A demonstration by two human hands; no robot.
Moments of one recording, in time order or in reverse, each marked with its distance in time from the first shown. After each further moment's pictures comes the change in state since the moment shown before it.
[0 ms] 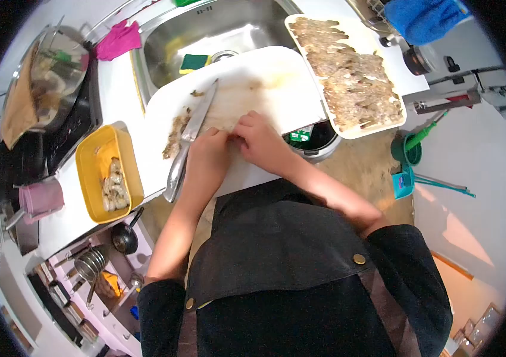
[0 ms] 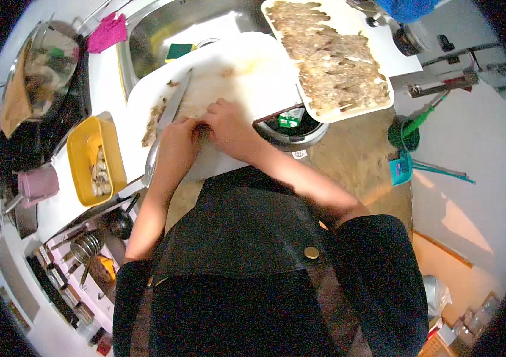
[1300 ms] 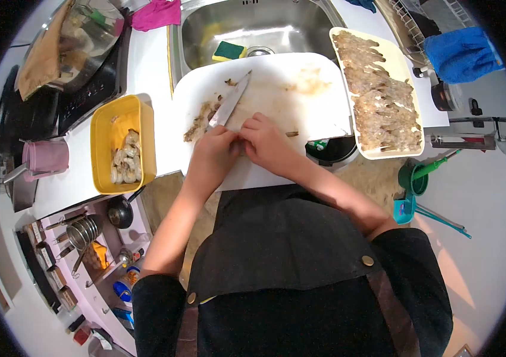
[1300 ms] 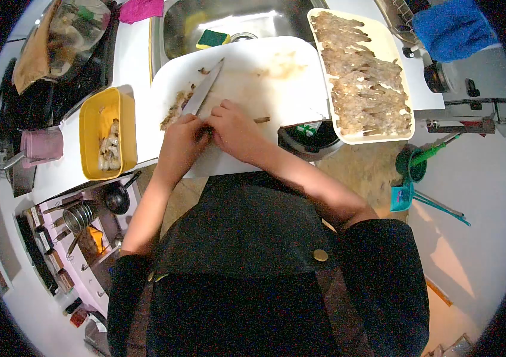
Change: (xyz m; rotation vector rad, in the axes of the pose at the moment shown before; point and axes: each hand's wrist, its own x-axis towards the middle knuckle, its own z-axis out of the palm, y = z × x) left_hand -0.025 -0.021 -0.018 -0.173 0.127 0.006; right_hand 0.021 -0.014 0.018 0.089 -0.161 -0.123
